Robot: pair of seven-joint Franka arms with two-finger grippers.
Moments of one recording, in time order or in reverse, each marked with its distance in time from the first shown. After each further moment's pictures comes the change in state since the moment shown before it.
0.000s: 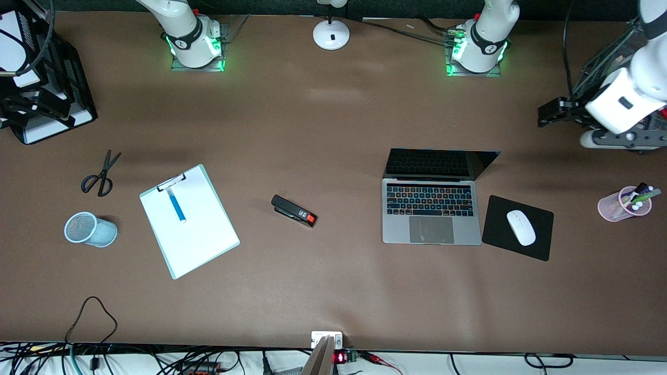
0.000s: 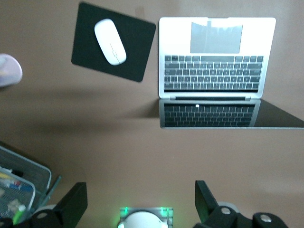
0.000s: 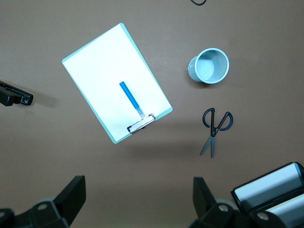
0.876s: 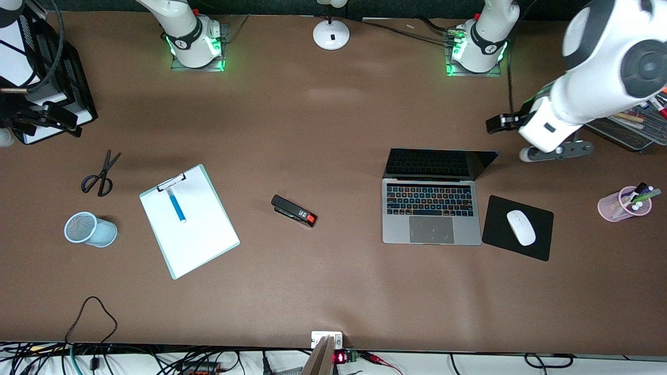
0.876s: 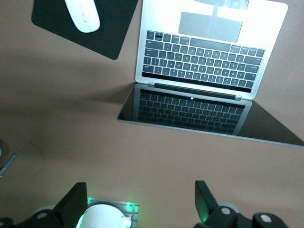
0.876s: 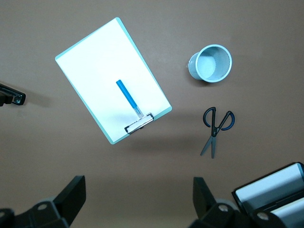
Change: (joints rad) left arm -0.003 0.012 -0.118 -0.187 -0.050 0.147 -0.255; right arm -0.001 0.050 -0.003 0.000 0.000 0.016 0.000
